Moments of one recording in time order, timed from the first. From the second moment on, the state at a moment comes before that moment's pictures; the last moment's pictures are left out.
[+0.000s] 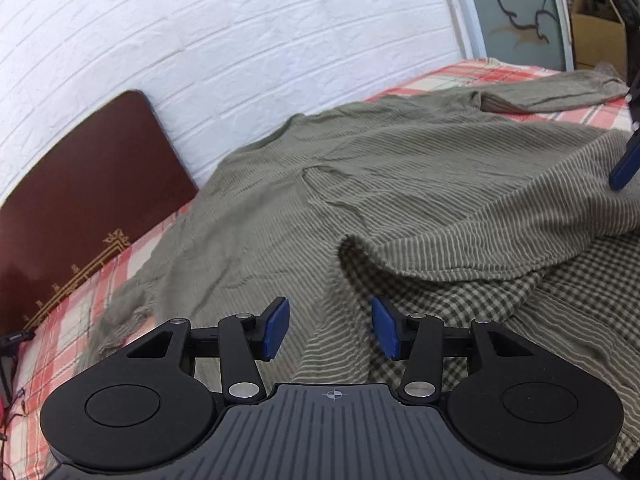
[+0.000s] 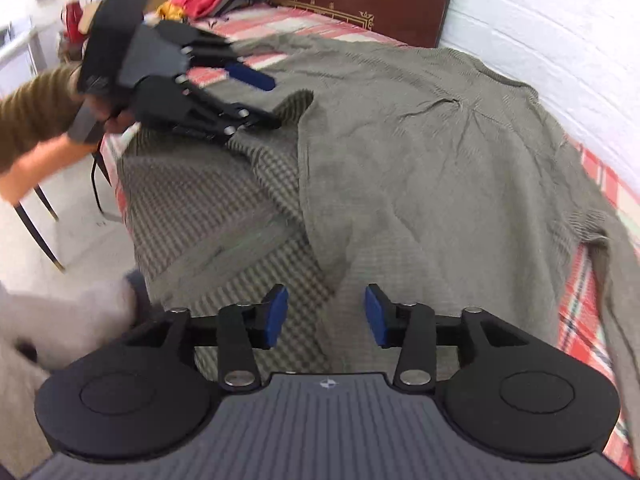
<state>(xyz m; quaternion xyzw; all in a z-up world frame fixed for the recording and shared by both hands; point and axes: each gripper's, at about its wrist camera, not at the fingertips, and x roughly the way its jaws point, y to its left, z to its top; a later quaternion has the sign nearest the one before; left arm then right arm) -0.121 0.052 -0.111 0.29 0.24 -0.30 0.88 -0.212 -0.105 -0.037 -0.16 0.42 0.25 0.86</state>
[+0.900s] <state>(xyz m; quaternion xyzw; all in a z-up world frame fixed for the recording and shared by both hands) -0.276 0.151 -0.077 0.24 0.36 -0.34 0.83 -0.277 -0.167 -0.049 -0.16 0.50 0.32 0.79</state>
